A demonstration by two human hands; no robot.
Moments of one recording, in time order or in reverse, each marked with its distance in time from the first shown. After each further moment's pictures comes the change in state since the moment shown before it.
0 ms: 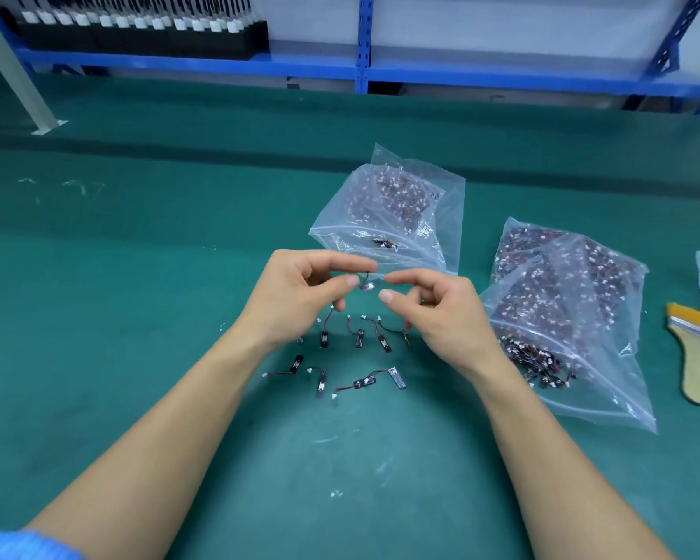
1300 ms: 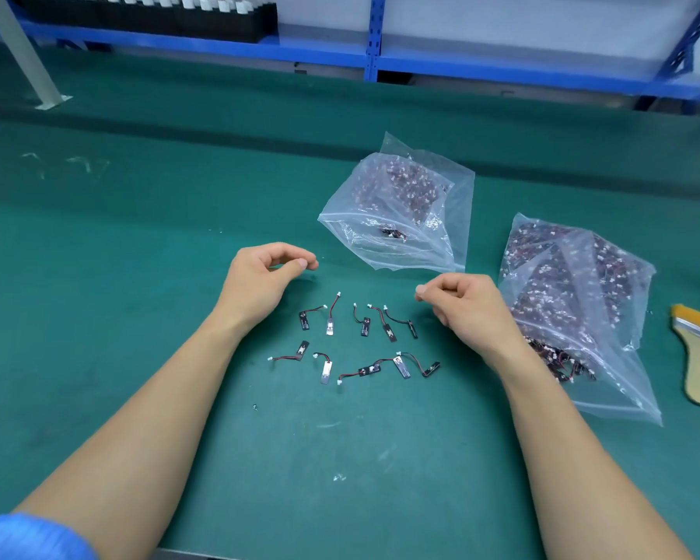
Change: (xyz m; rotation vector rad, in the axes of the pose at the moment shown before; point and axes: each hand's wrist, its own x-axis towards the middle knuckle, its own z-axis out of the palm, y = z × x) left_hand 0.002 -0.064 -0.033 0.050 0.232 -0.195; right_hand 0.005 0.020 -0.019 -0.082 0.007 0.263
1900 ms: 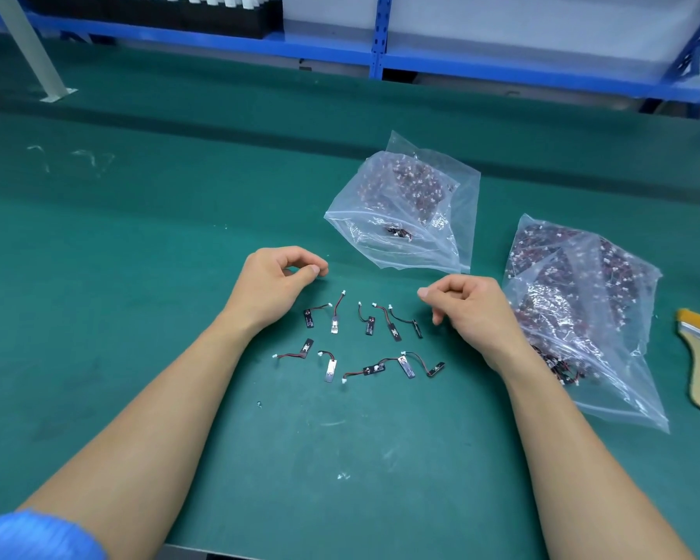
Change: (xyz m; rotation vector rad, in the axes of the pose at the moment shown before) left_hand -0.001 -0.001 0.004 0.156 -0.049 0.011; right_hand 0.004 0.008 0.002 0.049 0.021 0.024
